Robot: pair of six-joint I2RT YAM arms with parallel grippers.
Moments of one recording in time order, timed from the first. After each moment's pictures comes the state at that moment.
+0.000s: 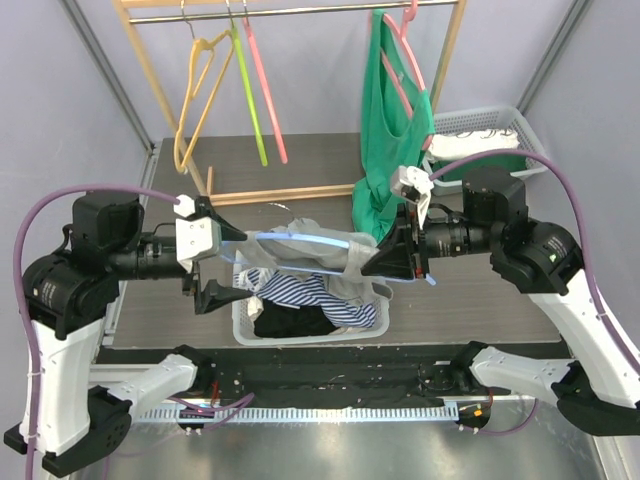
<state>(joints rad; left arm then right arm) -0.42 1.00 1.80 -1.34 0.83 0.58 0.70 1.02 1.54 -0.87 -0.75 0.06</state>
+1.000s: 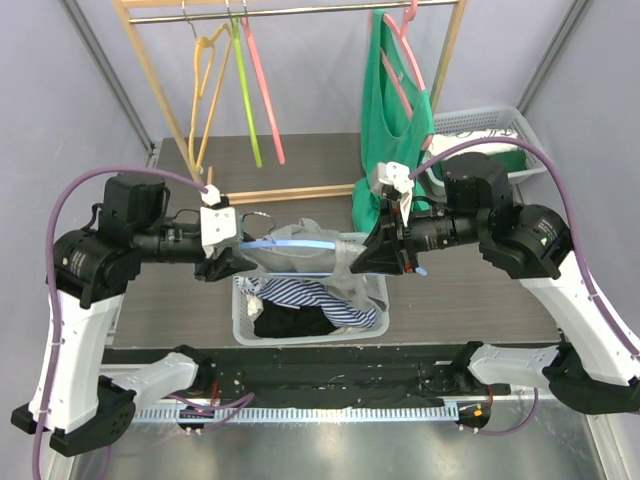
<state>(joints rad) -0.42 1.06 1.74 -1.35 0.80 0.72 0.79 1.16 1.72 -0.97 -0.72 -0.06</state>
